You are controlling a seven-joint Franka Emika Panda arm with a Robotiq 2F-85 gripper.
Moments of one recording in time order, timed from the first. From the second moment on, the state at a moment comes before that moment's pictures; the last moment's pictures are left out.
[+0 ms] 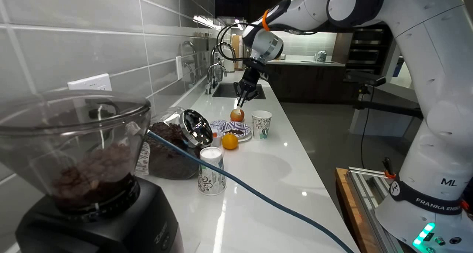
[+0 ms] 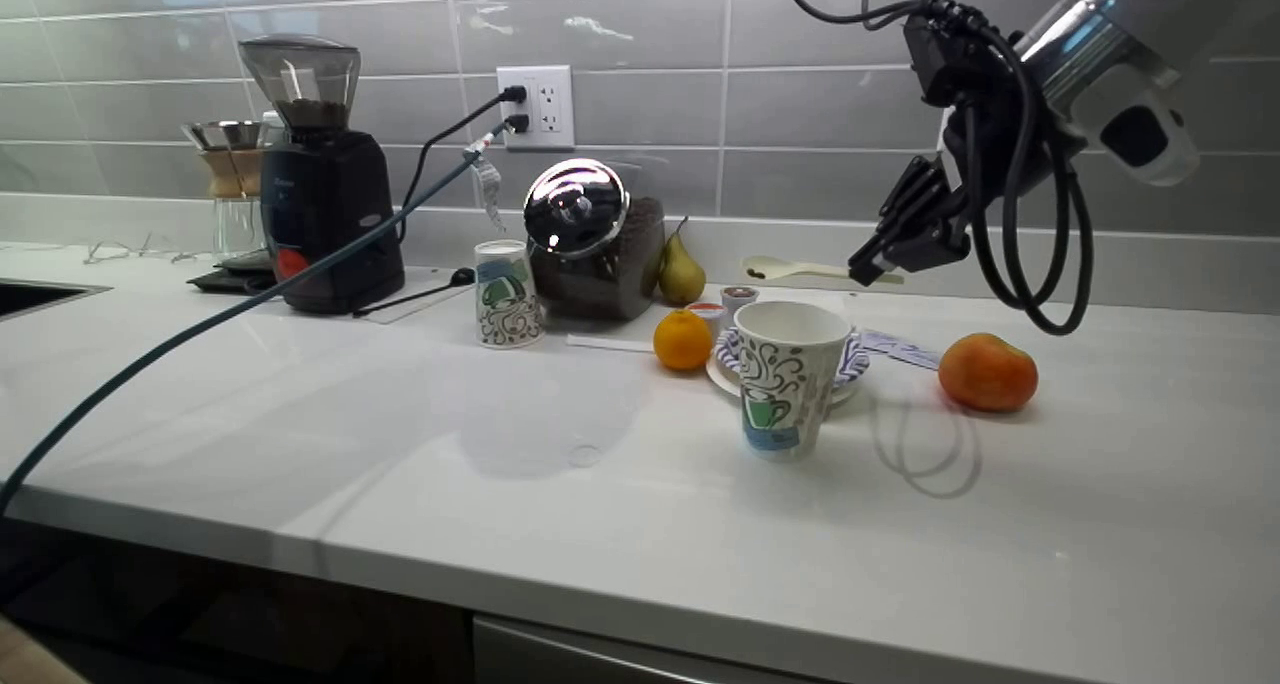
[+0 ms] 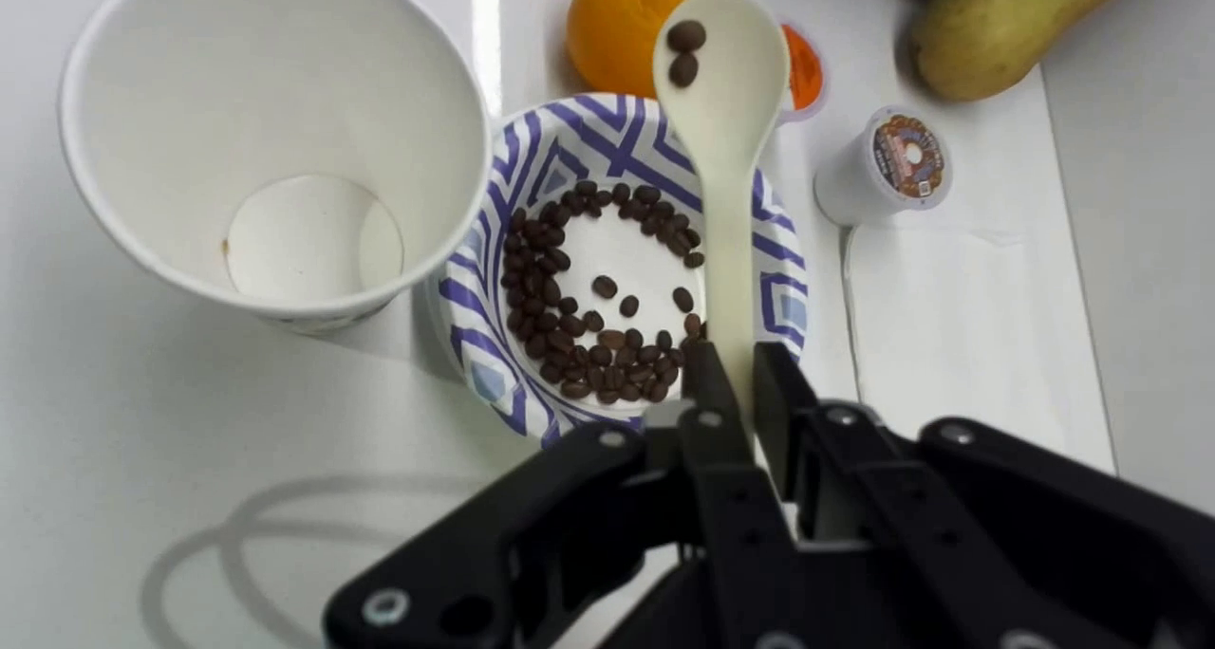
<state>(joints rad) -0.59 0.59 -0.24 -1.50 0.70 1.71 0.29</state>
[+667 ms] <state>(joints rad) -0.60 0.55 -0.30 -1.54 0.70 1.67 0.32</state>
